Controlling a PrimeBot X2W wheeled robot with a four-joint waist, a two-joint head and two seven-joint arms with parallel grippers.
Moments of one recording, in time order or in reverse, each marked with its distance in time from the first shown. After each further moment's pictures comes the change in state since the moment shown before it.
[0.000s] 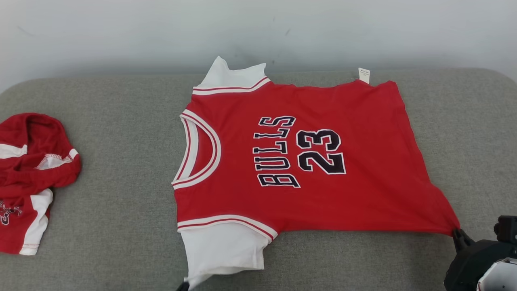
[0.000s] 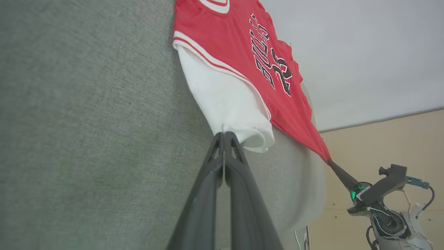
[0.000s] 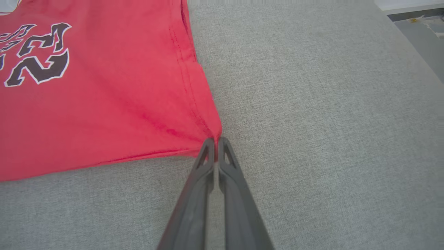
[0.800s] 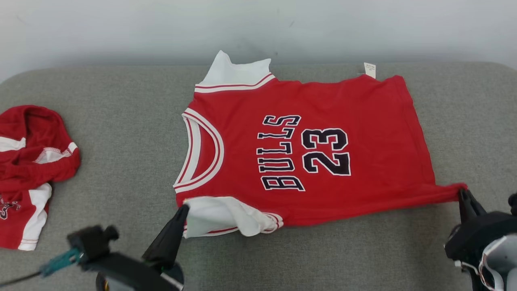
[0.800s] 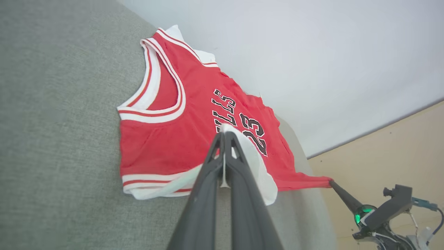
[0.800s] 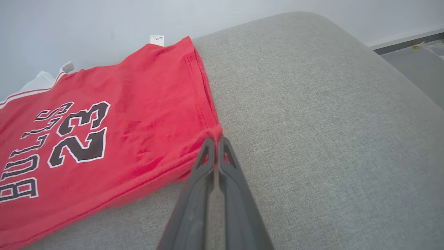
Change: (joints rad) left arm -0.224 -0.031 0.014 -0.016 0.094 0.024 -0.044; right arm -0.107 0.031 -0.032 -0.008 0.040 0.000 -0.106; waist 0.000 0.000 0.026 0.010
